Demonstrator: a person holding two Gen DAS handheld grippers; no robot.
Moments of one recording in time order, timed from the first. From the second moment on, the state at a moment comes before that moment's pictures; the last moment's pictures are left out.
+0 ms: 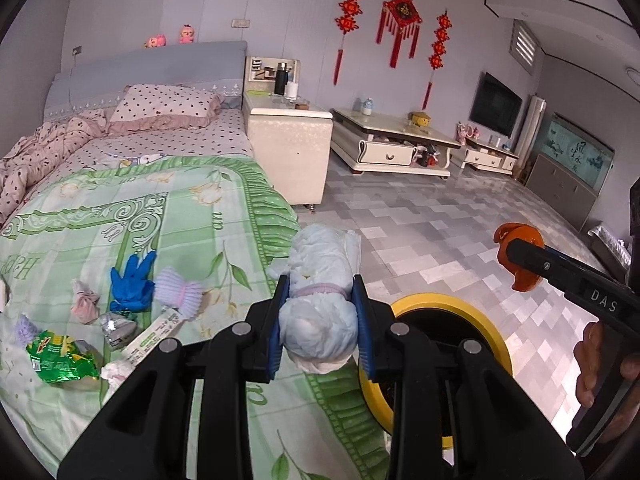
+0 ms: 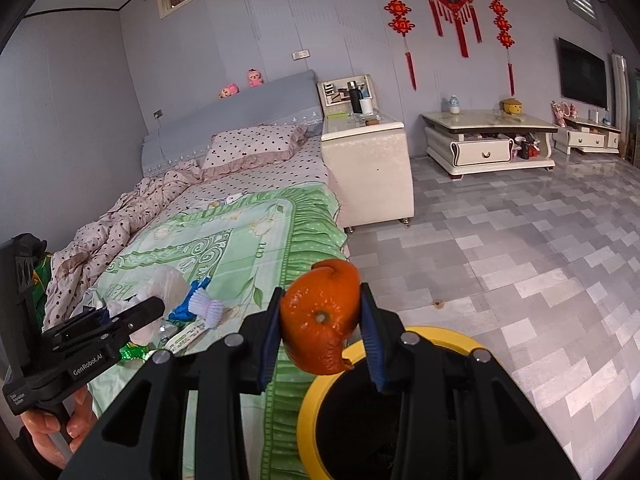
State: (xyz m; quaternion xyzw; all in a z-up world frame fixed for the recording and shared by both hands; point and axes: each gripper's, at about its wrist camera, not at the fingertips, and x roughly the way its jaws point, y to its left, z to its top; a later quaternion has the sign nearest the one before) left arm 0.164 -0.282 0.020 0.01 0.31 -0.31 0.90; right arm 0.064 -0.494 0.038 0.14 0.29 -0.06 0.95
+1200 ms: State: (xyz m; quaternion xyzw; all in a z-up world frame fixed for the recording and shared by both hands) left arm 0.152 -0.371 -0.078 0.03 0.39 -0.38 0.84; right arm 0.044 -0.592 -0.048 0.21 0.34 -0.16 0.90
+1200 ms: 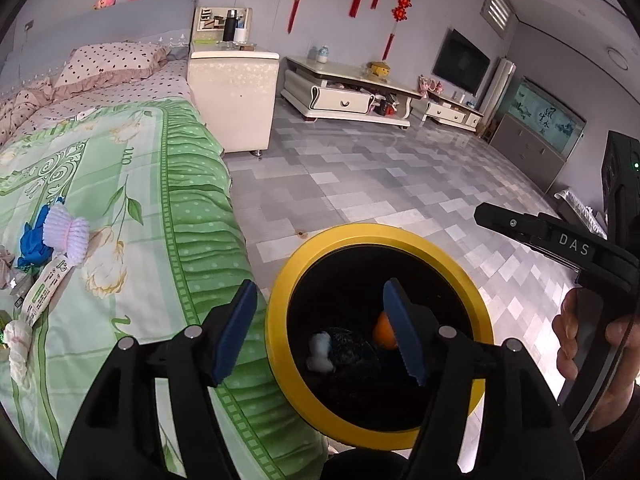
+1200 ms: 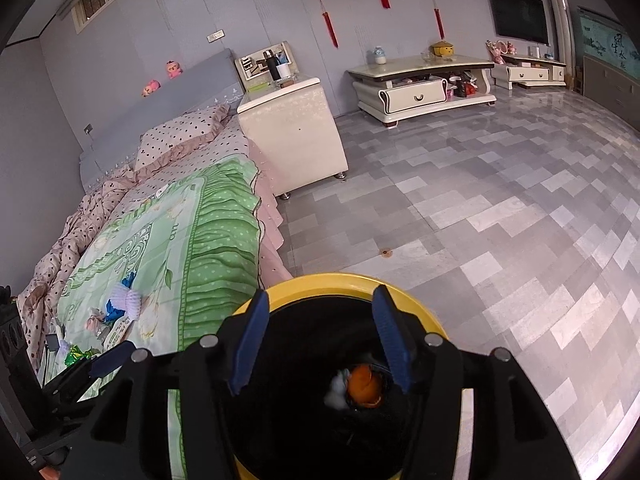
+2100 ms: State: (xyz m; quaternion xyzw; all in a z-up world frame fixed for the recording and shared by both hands) left arm 0.201 -0.180 -0.043 0.01 0.34 -0.21 0.91; right arm 0.096 -0.467 -0.001 0.16 0.33 -0.06 0.93
